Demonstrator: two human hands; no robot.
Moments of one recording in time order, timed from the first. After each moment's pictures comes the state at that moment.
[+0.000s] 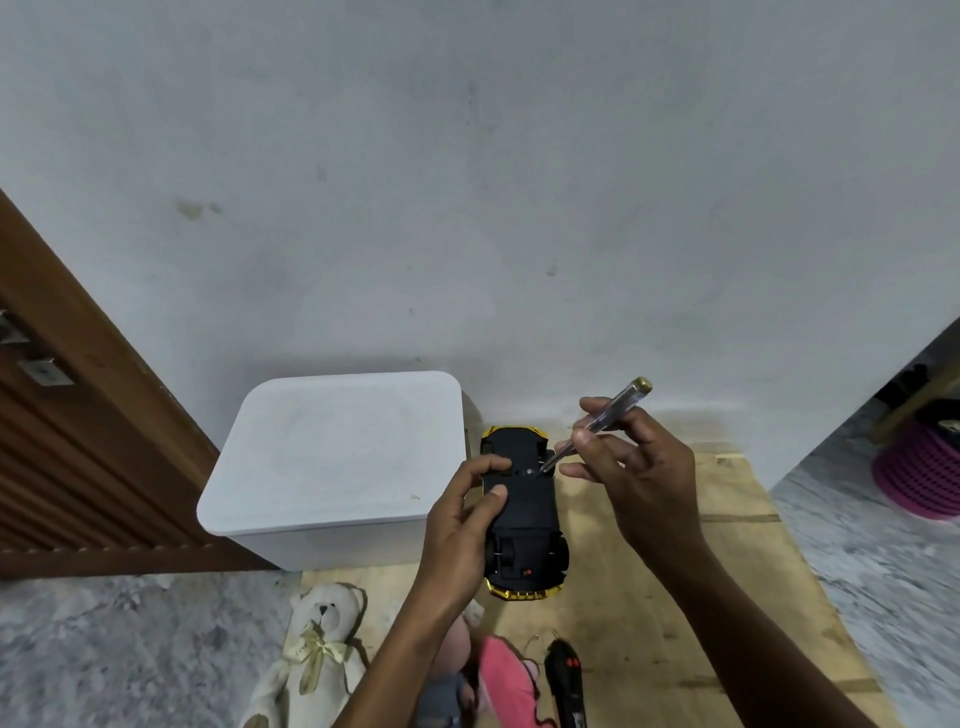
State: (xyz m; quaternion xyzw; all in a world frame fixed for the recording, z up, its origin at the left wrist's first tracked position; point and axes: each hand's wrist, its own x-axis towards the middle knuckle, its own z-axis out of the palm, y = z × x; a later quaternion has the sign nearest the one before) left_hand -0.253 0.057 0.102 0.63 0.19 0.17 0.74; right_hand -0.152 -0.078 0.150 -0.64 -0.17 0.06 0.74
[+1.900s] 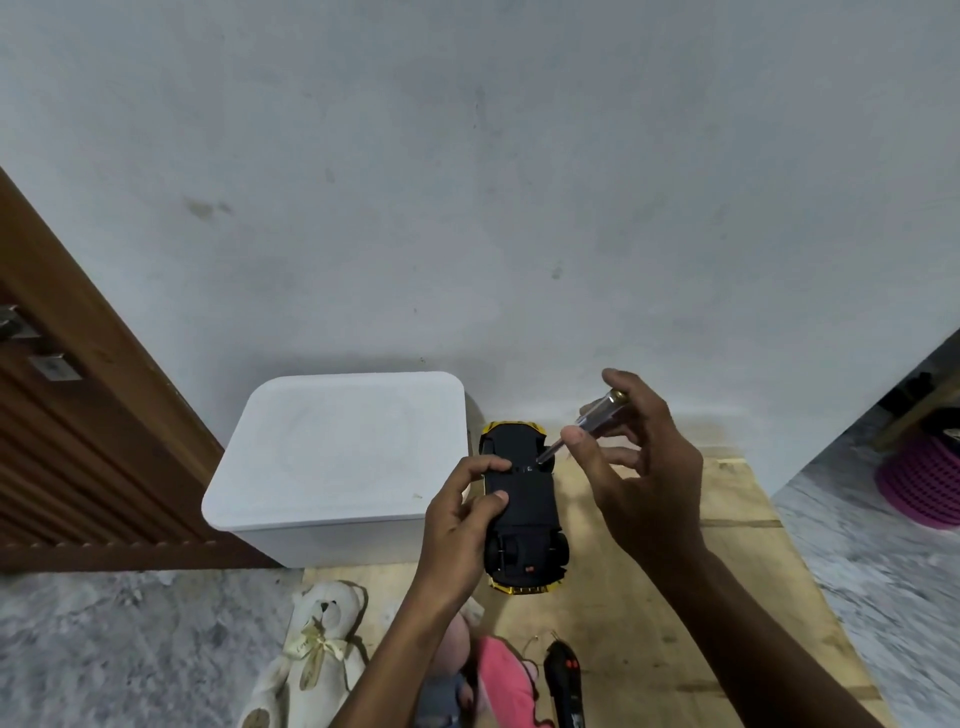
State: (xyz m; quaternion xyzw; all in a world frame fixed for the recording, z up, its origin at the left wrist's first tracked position) left_hand -0.253 0.058 0.102 0.63 0.19 0.18 0.73; right_hand -0.155 -0.076 0.155 -0.71 -0.32 -0.18 0.60
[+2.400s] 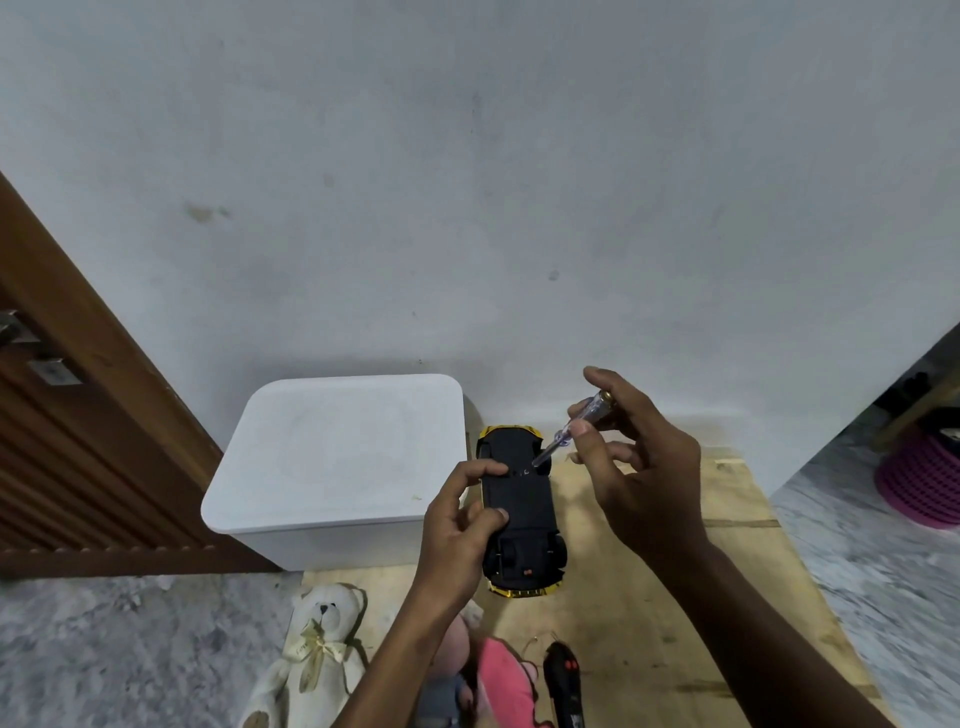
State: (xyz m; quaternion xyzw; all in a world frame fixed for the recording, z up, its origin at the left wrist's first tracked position) left_hand -0.253 0.059 0.090 0.62 0.17 0.19 0.74; right_hand -0.153 -0.077 0.161 -0.71 -0.33 -0.16 0.59
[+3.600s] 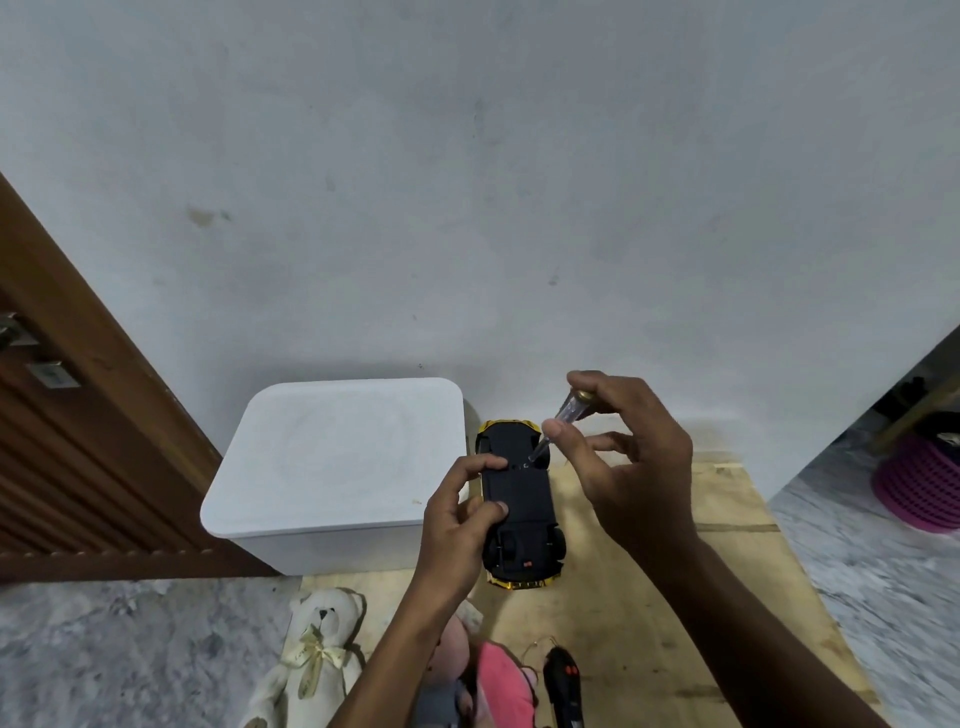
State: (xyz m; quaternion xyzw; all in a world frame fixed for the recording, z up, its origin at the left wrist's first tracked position) left_hand -0.247 0.063 0.095 0.62 0.17 0.18 0.75; right_hand -0.155 -0.068 0.174 -0.70 -0.37 -0.20 0.58
